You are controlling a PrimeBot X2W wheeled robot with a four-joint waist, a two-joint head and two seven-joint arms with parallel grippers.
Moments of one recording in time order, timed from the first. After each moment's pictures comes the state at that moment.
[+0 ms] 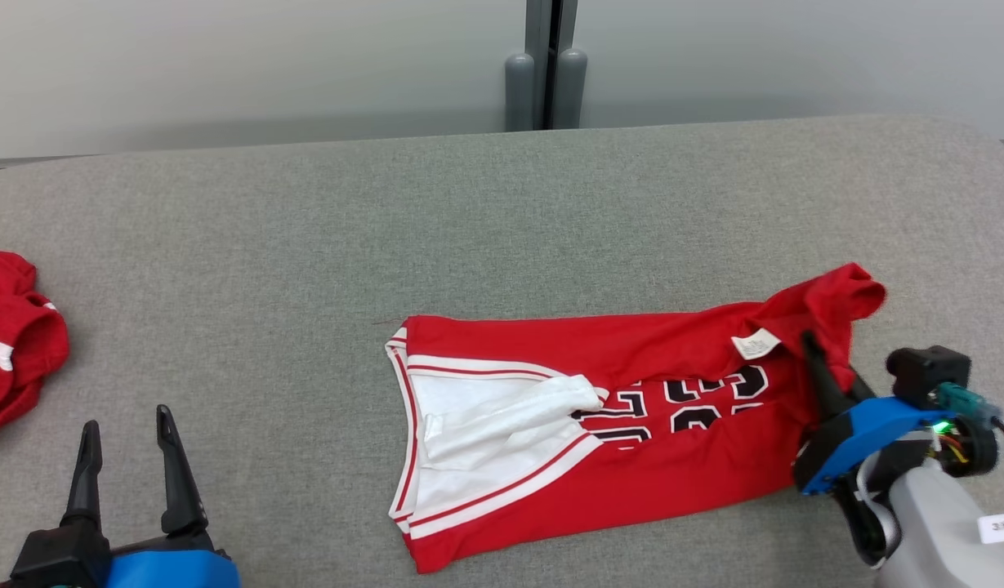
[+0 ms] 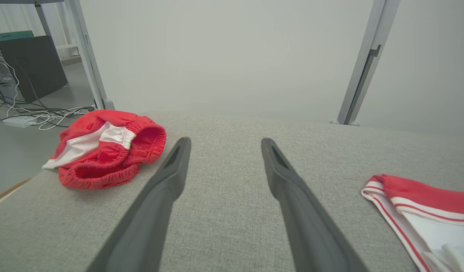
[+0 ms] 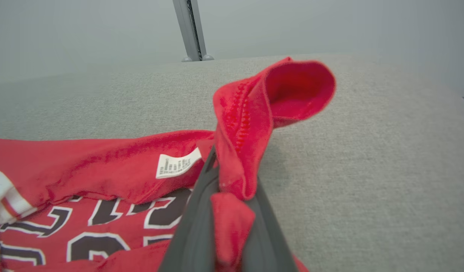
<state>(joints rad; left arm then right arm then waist) 0.04 0.05 0.17 0.13 -0.10 -0.04 -0.26 -0.42 -0.24 0.12 0.73 0.35 0.13 -0.21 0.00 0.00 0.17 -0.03</state>
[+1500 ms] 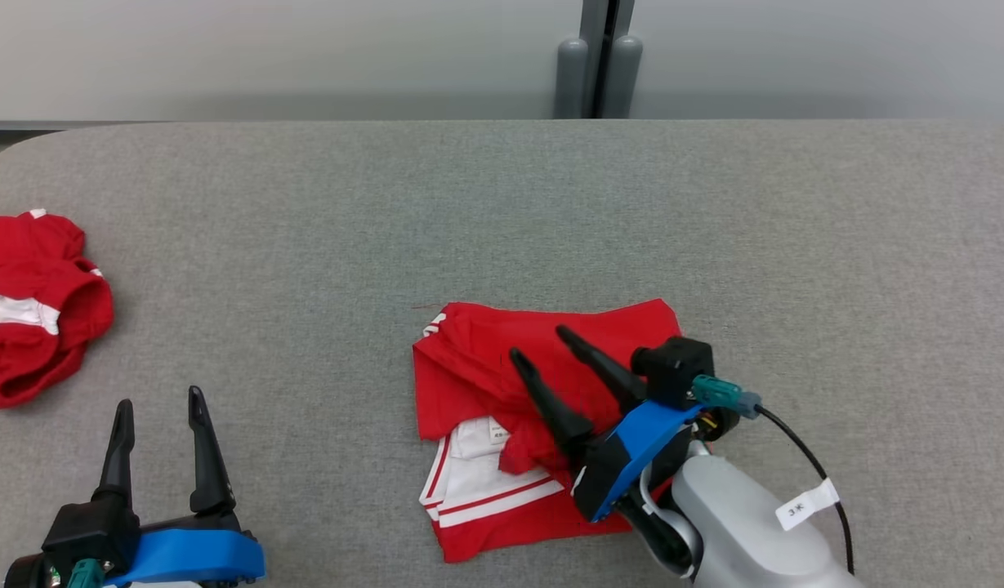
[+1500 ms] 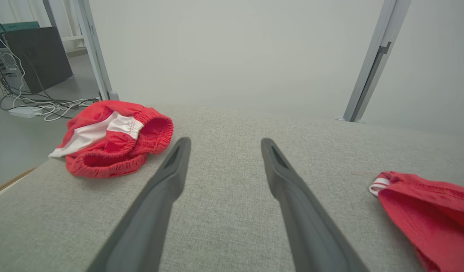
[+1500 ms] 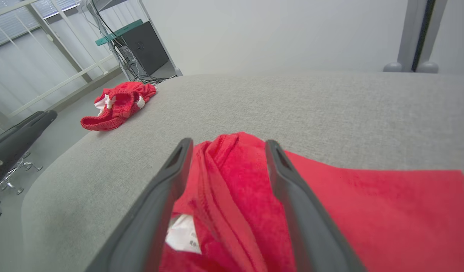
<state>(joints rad) 0.00 0.05 0.12 0.17 -0.12 -0.03 -0.26 -0.56 -0.05 0.68 0.66 0.59 0.13 -0.25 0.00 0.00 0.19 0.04</state>
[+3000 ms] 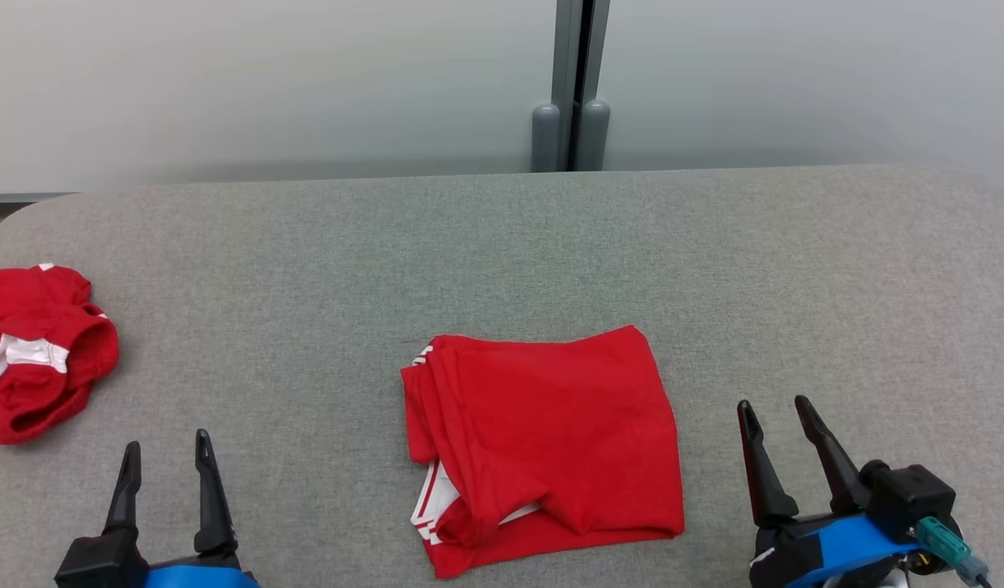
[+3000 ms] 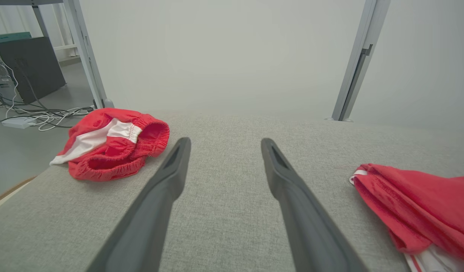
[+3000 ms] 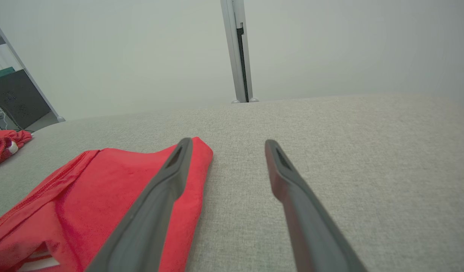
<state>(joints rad) 0.05 0.05 0.13 0.19 -0.09 -0.05 -0.26 -0.06 -0.05 0.05 0.26 0.21 0.13 -0.26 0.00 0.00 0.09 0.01</state>
